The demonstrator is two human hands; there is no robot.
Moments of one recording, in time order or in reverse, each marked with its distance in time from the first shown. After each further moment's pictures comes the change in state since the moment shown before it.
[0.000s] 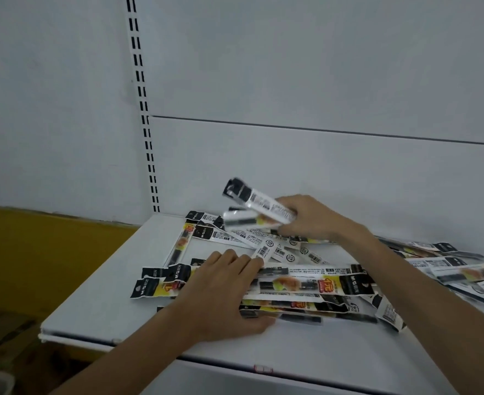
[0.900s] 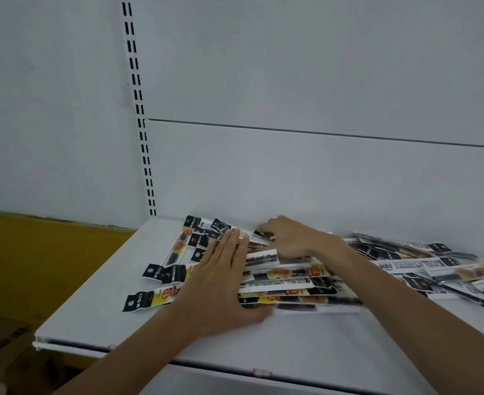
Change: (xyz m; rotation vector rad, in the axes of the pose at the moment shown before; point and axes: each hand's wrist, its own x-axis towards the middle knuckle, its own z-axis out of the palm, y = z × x) left_hand 0.007 -0.003 -0.001 -0.101 -0.310 -0.224; right_hand 0.012 0.000 0.027 -0.405 -0.214 0.114
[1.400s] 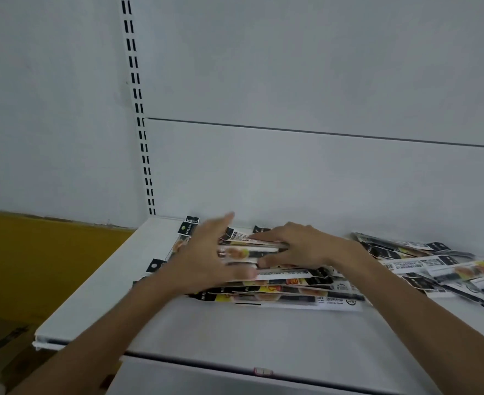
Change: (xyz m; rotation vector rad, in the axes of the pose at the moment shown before) left_hand 0.014 -0.027 -0.032 -0.704 0.018 -0.153; right_hand -0.023 0.011 0.002 -0.009 -0.017 -0.076
